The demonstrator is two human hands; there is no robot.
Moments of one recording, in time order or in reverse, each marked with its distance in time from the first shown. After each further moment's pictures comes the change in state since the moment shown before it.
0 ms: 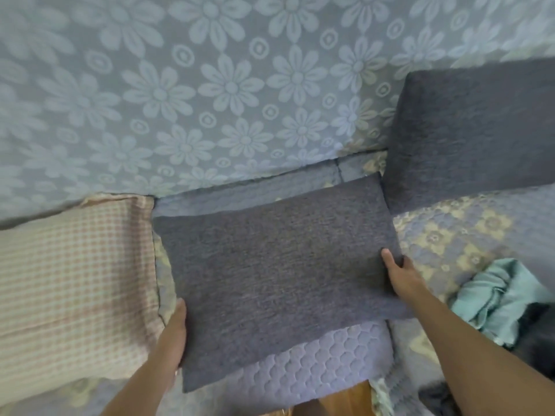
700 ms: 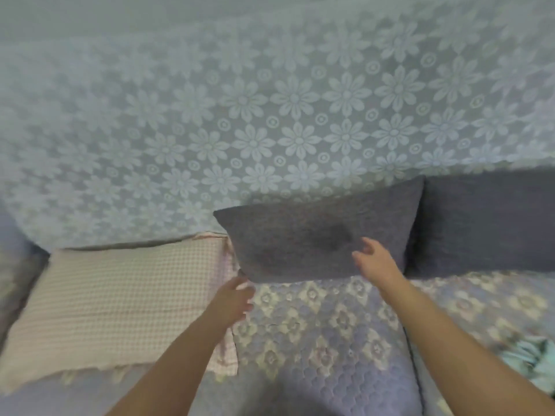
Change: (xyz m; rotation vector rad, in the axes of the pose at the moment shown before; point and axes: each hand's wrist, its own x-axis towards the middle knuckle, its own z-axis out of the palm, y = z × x) left_hand -0.131 0.085 -0.064 0.182 -0.165 0.351; right_hand -0.202 -0.177 -0.040 0.269 -0.189 -0.561
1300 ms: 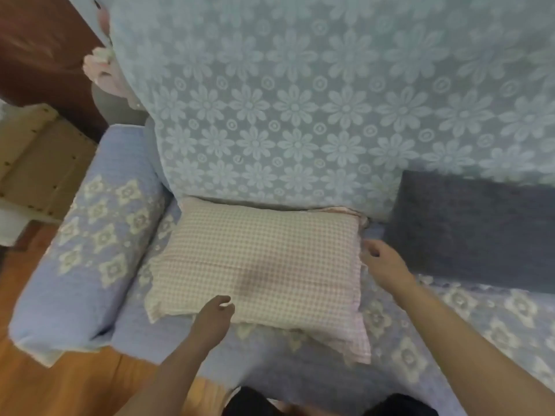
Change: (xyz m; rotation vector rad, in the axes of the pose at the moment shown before) left_hand 0.012 -0.206 -0.383 0.197 0.314 -0.068; right_hand -0.092 -0.101 0.367 -0.202 -0.288 -0.091
